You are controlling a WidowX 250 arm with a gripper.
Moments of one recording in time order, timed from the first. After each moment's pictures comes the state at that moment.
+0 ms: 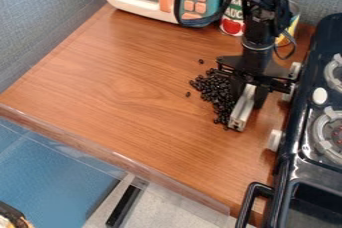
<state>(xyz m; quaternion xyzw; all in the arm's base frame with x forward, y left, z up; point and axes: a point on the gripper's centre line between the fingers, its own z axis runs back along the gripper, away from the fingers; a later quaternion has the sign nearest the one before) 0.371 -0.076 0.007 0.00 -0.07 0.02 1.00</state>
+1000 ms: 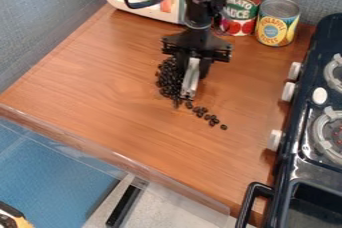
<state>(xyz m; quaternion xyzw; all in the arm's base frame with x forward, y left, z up) 0.384 0.019 0.007 0.05 -0.10 0.15 0.98</state>
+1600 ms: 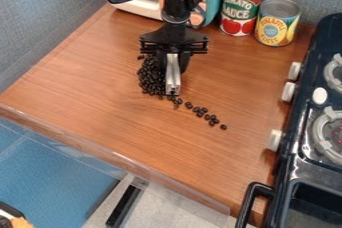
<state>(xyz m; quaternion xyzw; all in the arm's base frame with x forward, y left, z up) 0.374 0.052 0.007 0.06 -0.07 0.26 0.96</state>
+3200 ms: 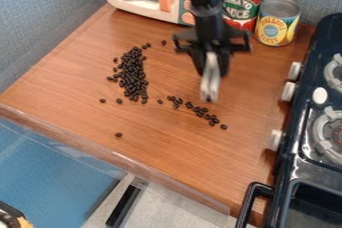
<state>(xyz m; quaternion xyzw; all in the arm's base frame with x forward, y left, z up) 0.370 -0.046 0.048 -0.08 -0.11 0.11 0.99</state>
